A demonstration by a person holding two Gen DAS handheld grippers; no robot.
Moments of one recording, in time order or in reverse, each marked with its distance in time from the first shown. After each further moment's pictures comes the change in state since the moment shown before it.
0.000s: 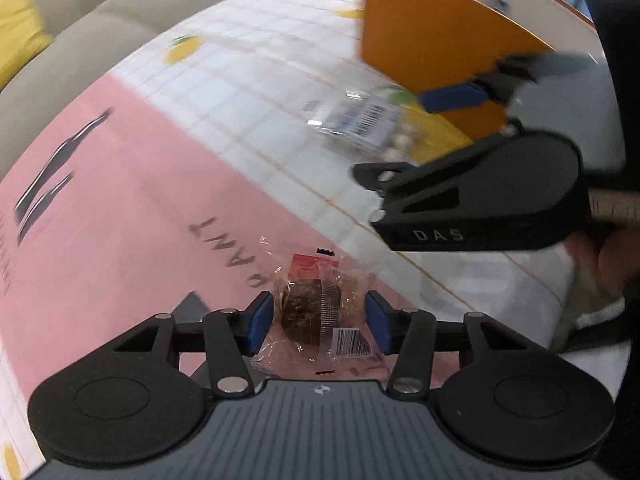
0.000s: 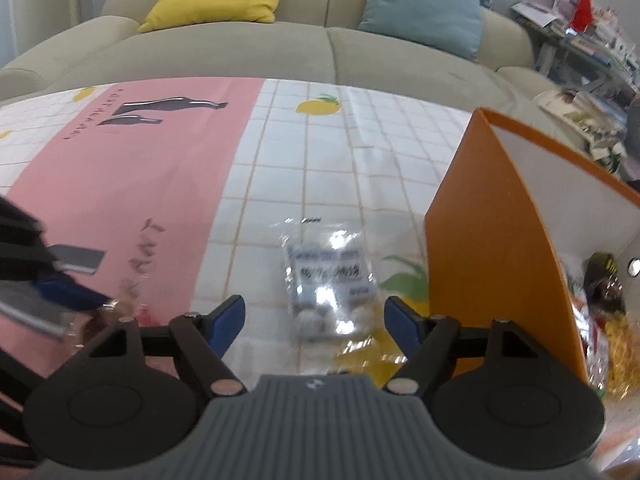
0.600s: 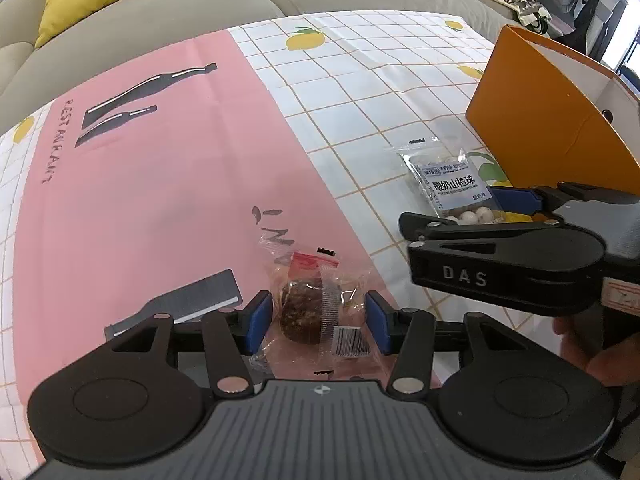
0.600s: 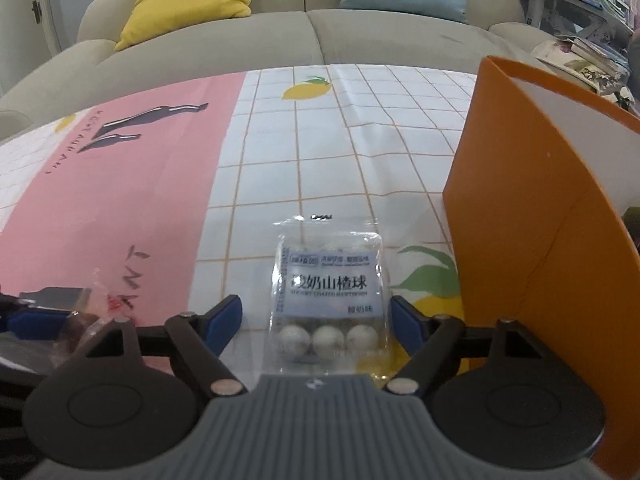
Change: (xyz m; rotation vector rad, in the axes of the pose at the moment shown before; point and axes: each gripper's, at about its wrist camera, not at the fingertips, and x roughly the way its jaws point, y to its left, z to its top) left arm 0.001 0.014 -0.005 -0.374 -0.074 0.101; right arm 0.026 -0.012 0.003 0.148 0.048 0.098
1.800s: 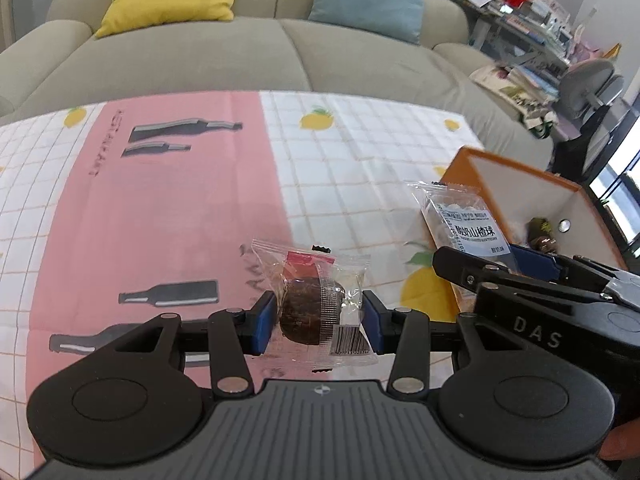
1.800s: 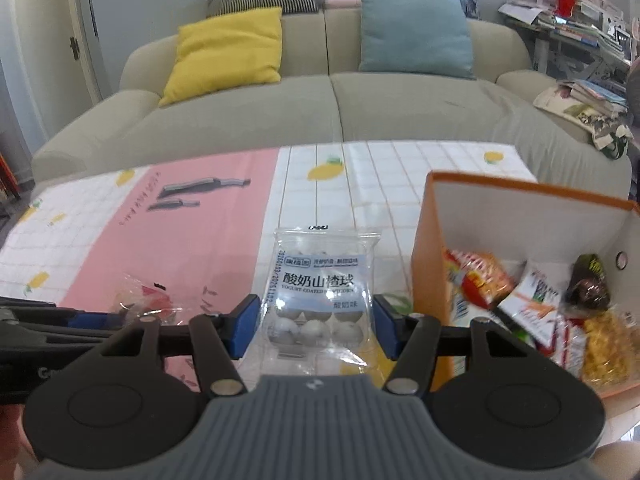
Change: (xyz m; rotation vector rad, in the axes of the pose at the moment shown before) left arm -0.095 -0.026 0.001 -0.235 -0.185 -0.037; right arm -0.133 -0.027 0.015 -0.002 -0.154 0.099
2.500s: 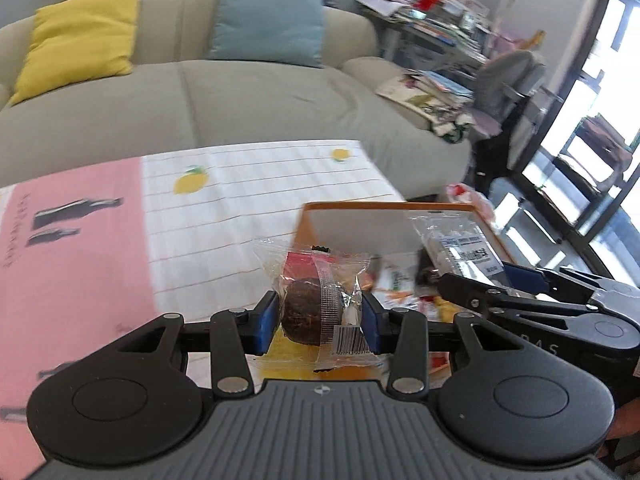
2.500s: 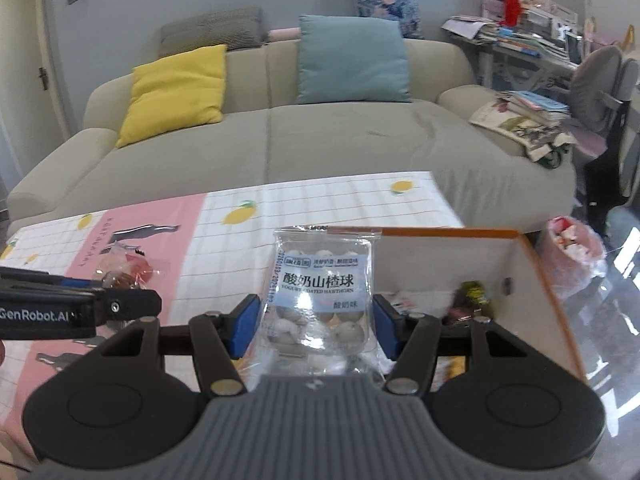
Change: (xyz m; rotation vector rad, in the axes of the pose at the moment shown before) left arm -0.005 -0.118 0.047 0.146 -0.051 -0.175; right arm -0.076 -0.118 0.032 0.044 -0.038 -0.110
